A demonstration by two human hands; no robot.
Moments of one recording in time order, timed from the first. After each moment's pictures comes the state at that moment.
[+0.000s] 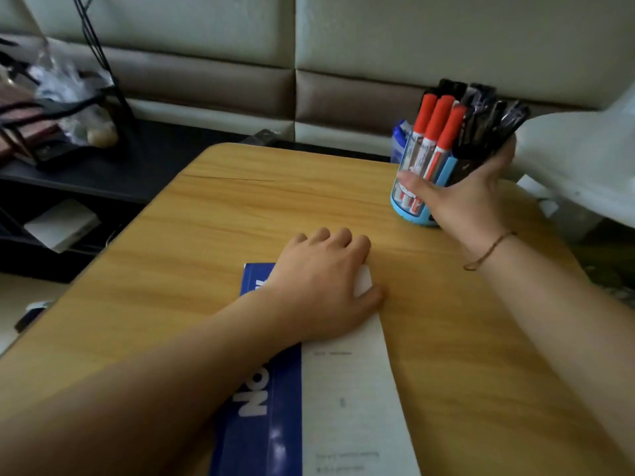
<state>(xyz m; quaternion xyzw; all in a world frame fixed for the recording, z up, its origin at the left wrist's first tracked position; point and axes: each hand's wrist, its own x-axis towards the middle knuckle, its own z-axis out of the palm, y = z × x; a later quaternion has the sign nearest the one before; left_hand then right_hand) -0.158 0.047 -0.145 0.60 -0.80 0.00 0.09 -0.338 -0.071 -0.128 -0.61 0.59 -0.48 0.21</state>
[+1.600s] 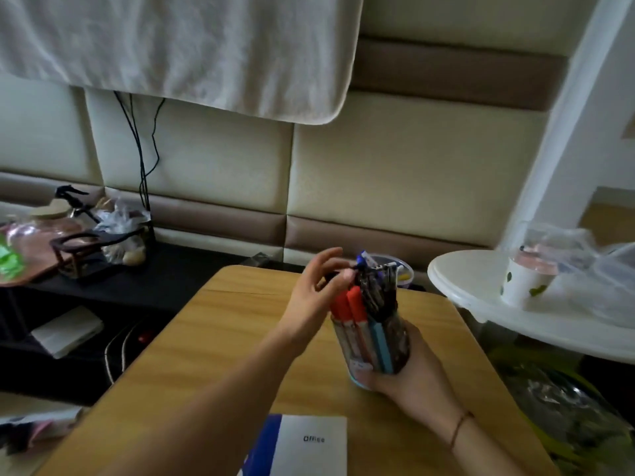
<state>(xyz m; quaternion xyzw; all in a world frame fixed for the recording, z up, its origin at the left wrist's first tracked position) -0.158 0.055 -0.064 0.36 -0.60 -0.43 0.57 -0.350 0.071 -0.110 -0.70 0.56 -0.35 0.27</state>
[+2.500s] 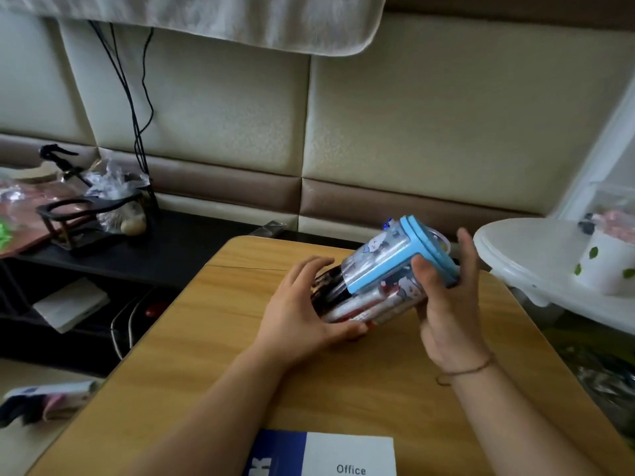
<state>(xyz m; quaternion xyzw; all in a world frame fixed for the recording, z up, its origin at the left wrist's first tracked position) -0.104 0.027 -0.135 0.54 -0.70 -0.17 0.45 -0.303 0.002 -0.098 -0.53 0.29 -0.63 0.50</state>
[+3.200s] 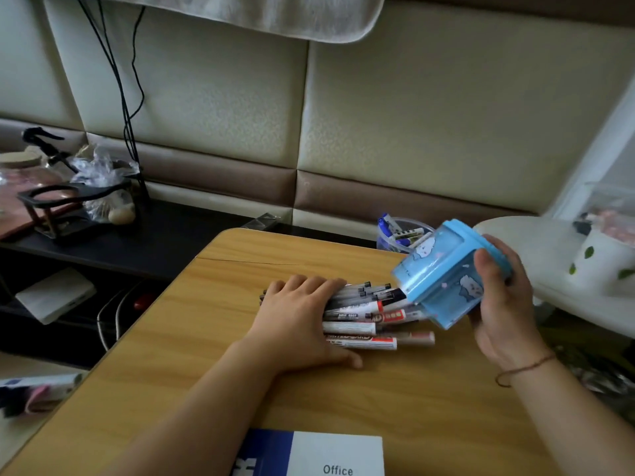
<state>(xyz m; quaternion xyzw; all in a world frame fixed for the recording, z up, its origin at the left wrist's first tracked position) -0.108 0.018 -0.141 0.59 -0.79 0.01 0.18 -0.370 -0.025 -0.101 -0.52 0.40 -0.65 0.39</state>
